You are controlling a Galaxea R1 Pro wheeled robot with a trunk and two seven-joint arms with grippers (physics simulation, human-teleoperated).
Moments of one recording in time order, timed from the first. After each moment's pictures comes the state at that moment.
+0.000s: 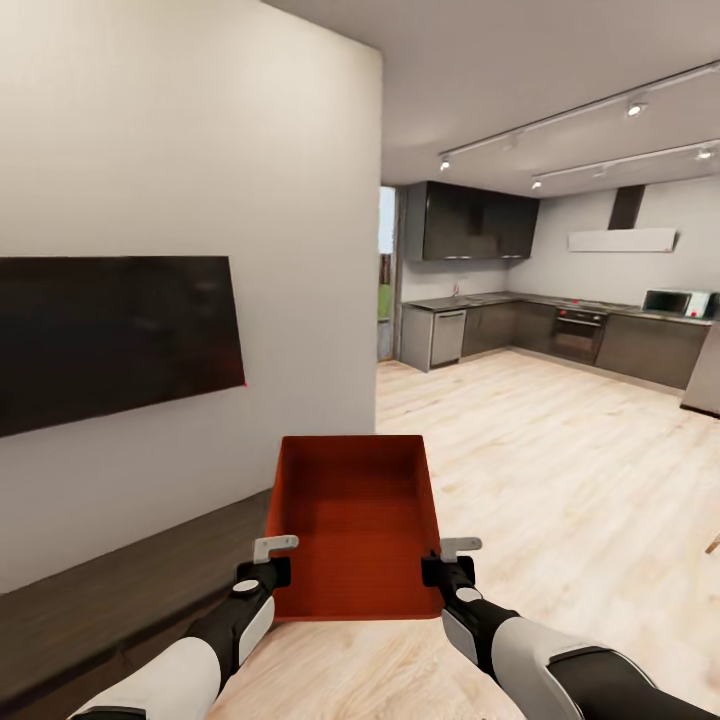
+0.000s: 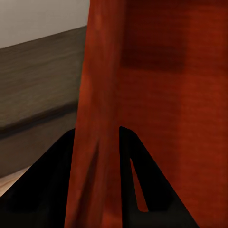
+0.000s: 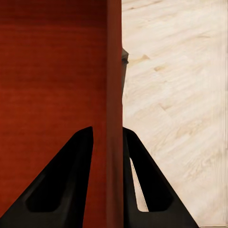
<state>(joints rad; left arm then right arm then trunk) -0.67 -0.12 -0.01 -0.28 0.05 -0.02 0.21 -0.80 0.13 0.13 0.04 -0.05 -0.31 -0.18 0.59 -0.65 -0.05</state>
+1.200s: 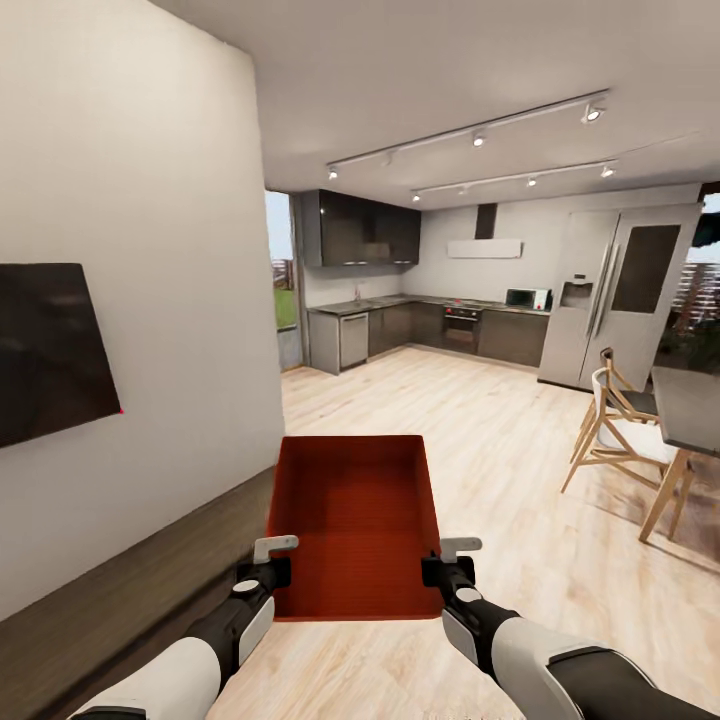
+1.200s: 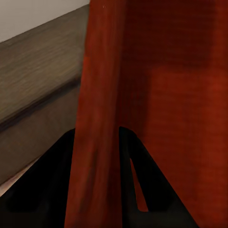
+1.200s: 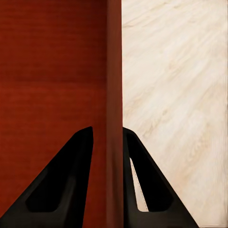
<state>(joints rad) -0.67 -0.12 -0.01 -0.28 0.05 -0.02 0.21 -0.80 0.13 0.13 0.04 -0.05 -0.31 -0.18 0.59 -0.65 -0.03</state>
